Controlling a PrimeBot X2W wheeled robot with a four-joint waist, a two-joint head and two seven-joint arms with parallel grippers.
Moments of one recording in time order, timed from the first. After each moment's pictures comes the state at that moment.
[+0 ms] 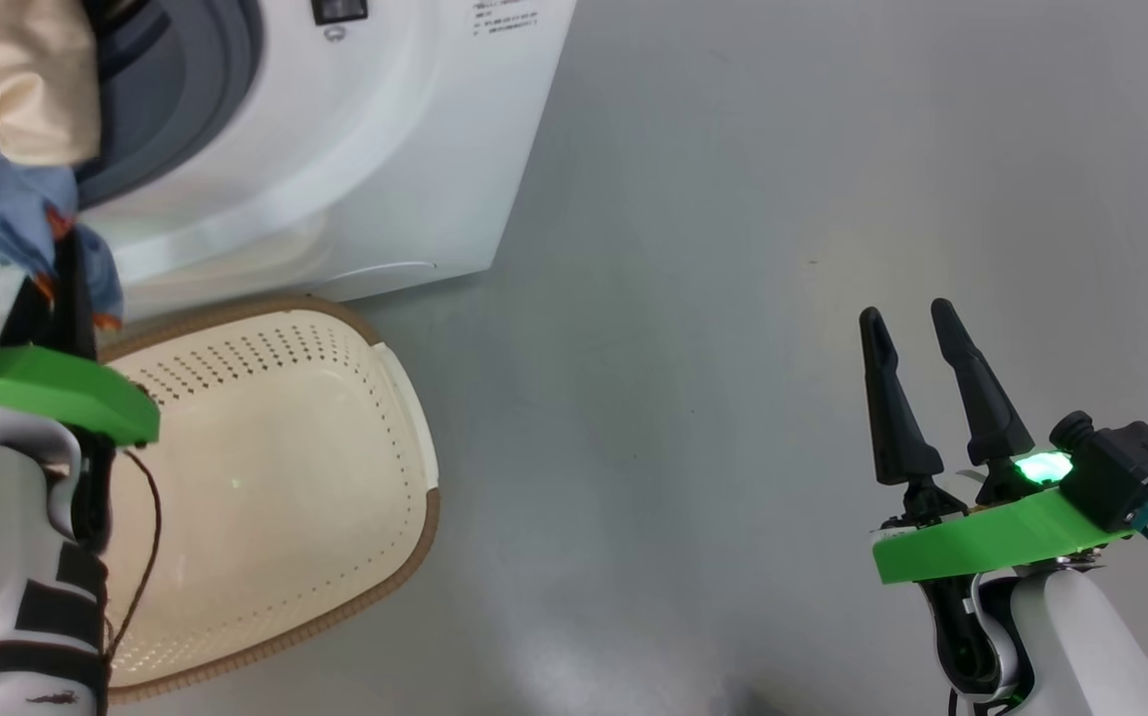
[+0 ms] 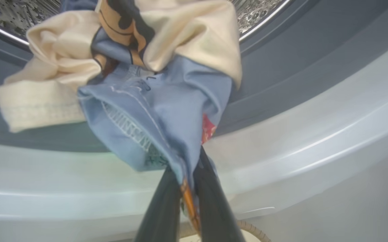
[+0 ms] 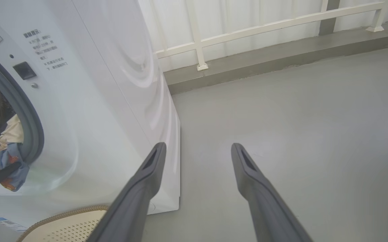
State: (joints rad) left arm -0.78 0.24 0.04 0.90 -0.25 -0.13 -0.26; right arm -0.22 -0.06 0.13 0.10 0.43 0.13 -0.25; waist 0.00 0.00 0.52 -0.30
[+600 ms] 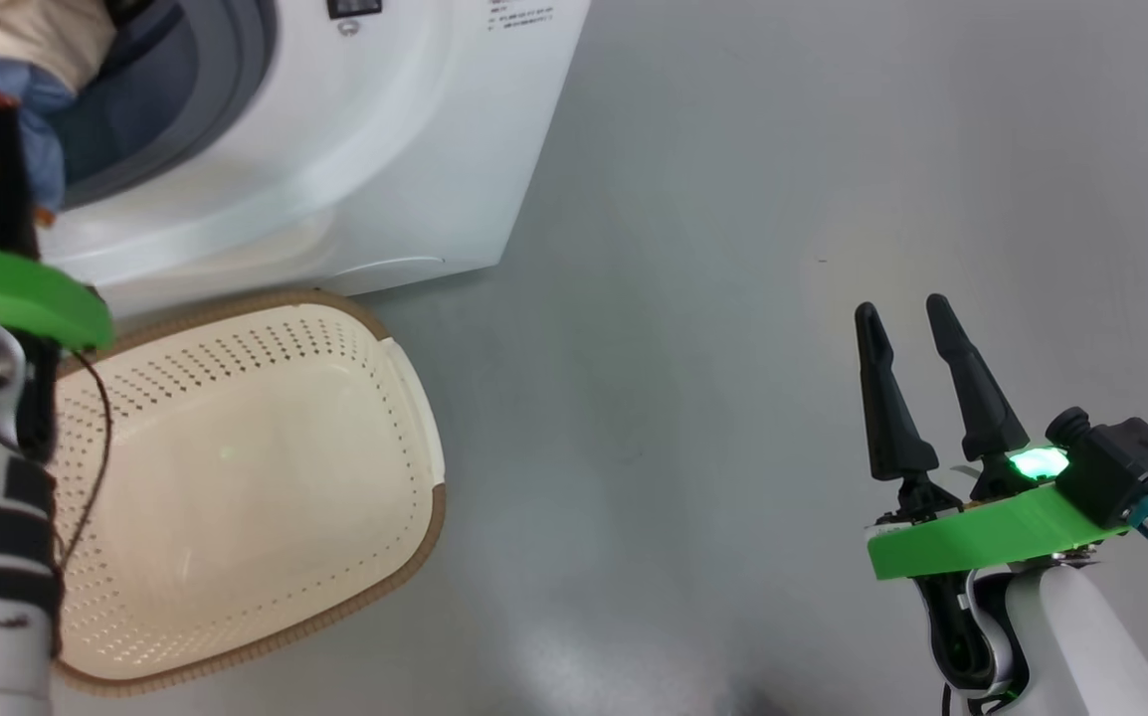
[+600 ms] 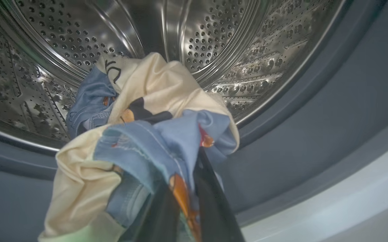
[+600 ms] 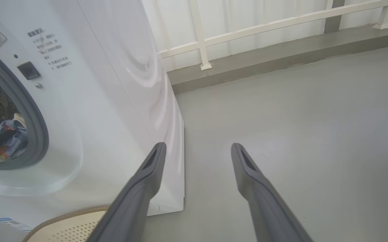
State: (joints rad) left arm -0.90 0.26 0.04 0.85 -0.19 -0.13 -0.26; right arm -0.23 -0.06 0.13 0.10 0.43 0.13 -0.25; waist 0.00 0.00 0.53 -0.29
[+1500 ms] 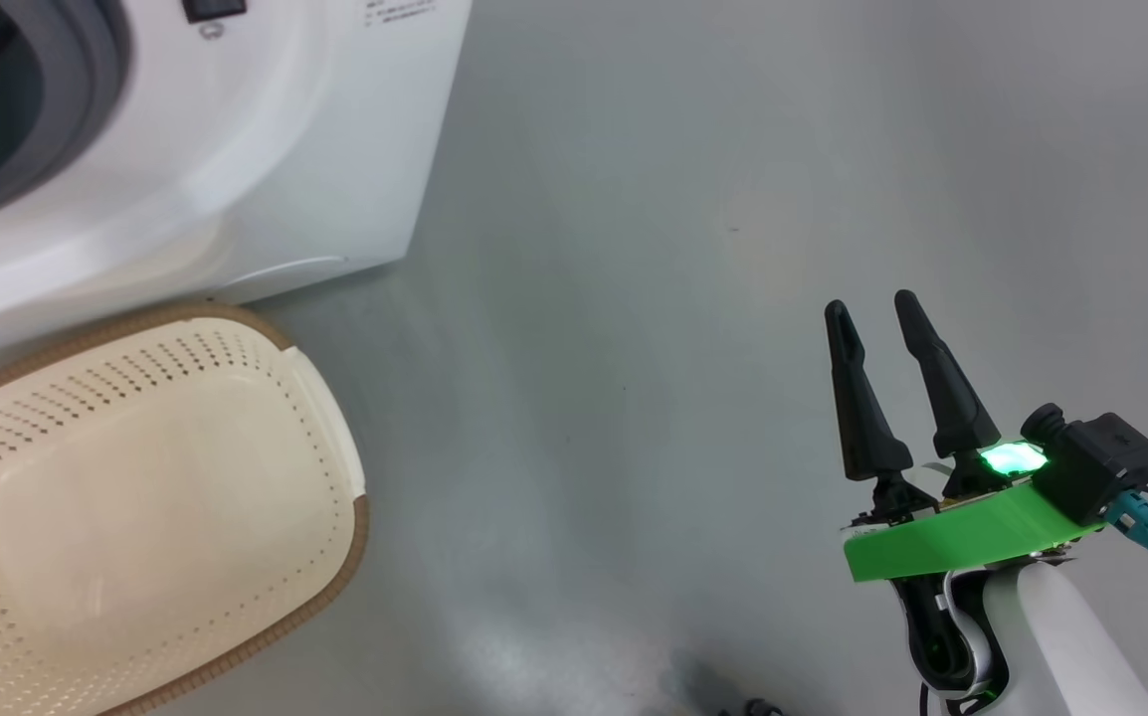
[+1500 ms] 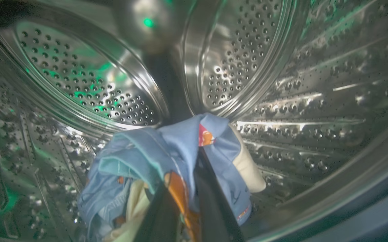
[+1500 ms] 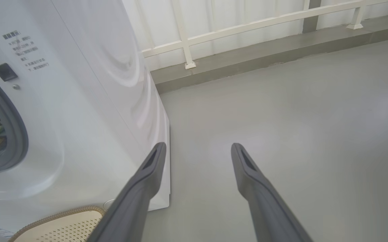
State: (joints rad) left arm -1.27 0.42 -0.01 1.14 -0.13 -0.05 -0.25; right arm -0.24 -0.04 0.17 0.09 0.45 0.13 -0.25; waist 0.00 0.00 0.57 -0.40
